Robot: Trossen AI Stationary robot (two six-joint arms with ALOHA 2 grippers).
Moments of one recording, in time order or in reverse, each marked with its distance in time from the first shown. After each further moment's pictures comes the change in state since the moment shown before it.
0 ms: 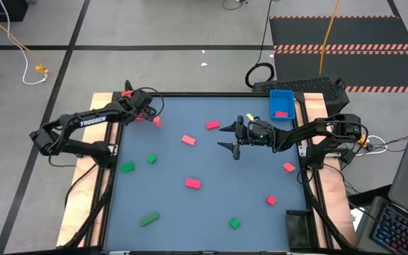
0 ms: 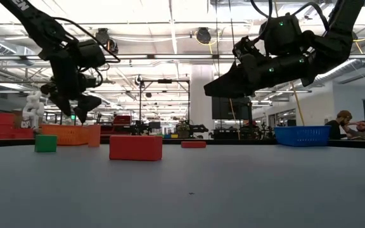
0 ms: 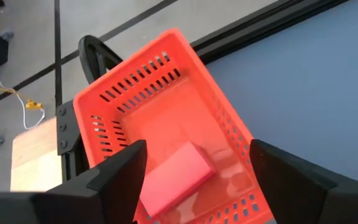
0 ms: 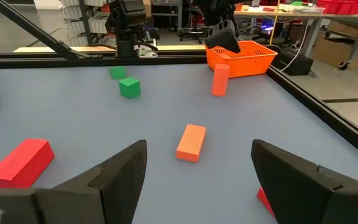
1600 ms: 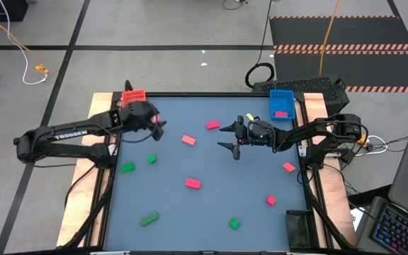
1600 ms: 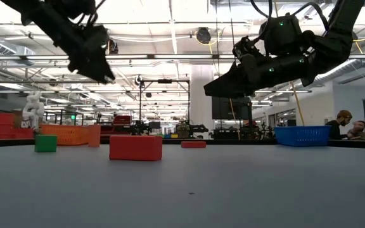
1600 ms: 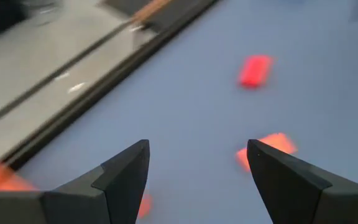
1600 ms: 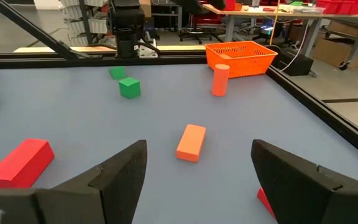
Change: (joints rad) left arm -0.392 -0.292 0.048 -0.006 0.285 0.052; right arm 0.000 0.000 0.000 0.000 0.000 0.000
